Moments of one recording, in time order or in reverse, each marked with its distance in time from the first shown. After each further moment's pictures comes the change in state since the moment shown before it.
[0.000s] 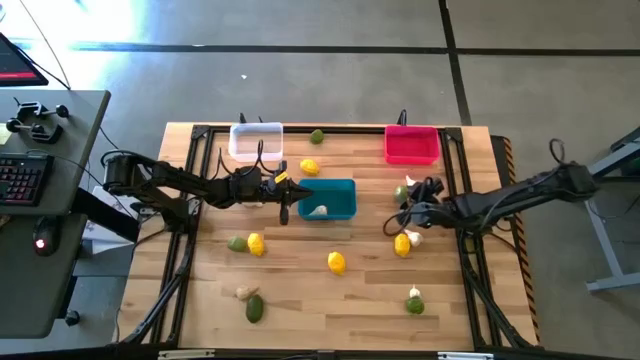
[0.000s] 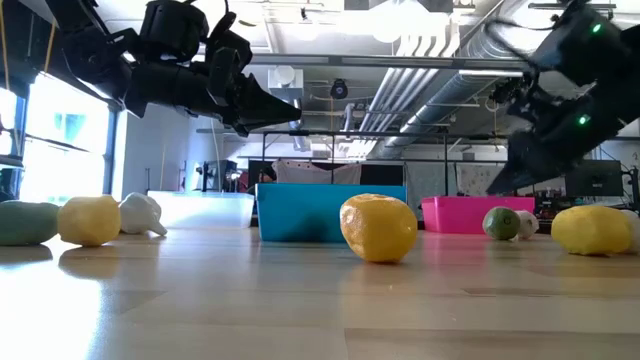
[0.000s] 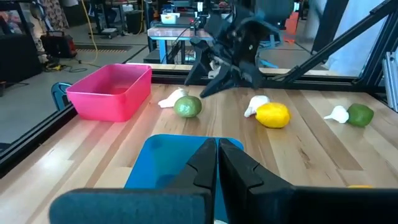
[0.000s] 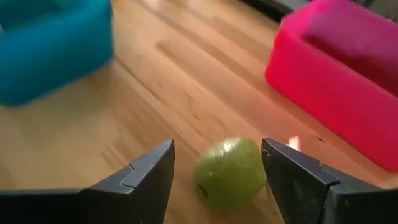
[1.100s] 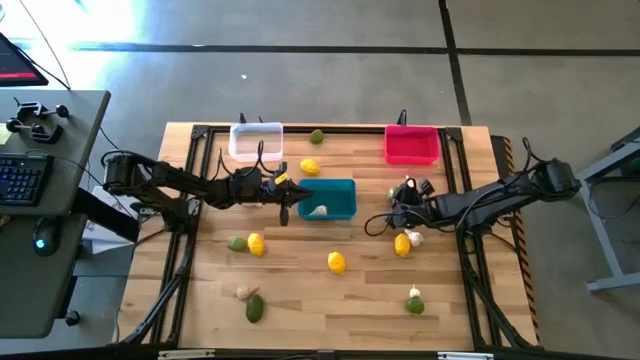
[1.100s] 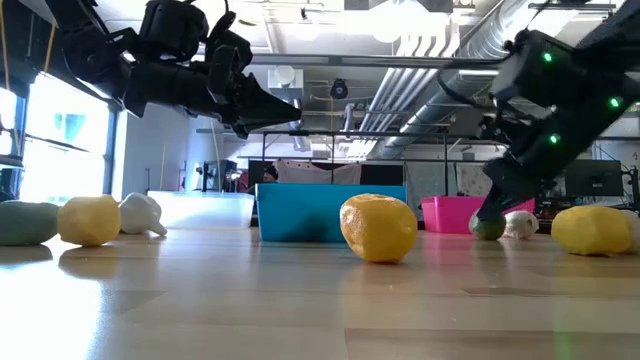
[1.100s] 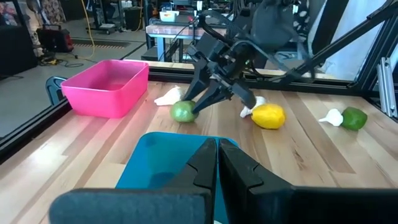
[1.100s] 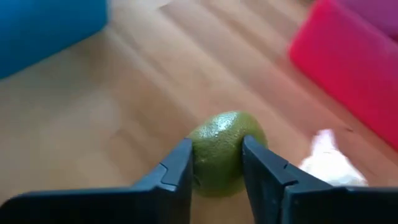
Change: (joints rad) left arm -0.009 0.000 0.000 -0.004 -0.001 -0.030; right arm -0.043 0.289 0.133 -0.005 -0.114 0.033
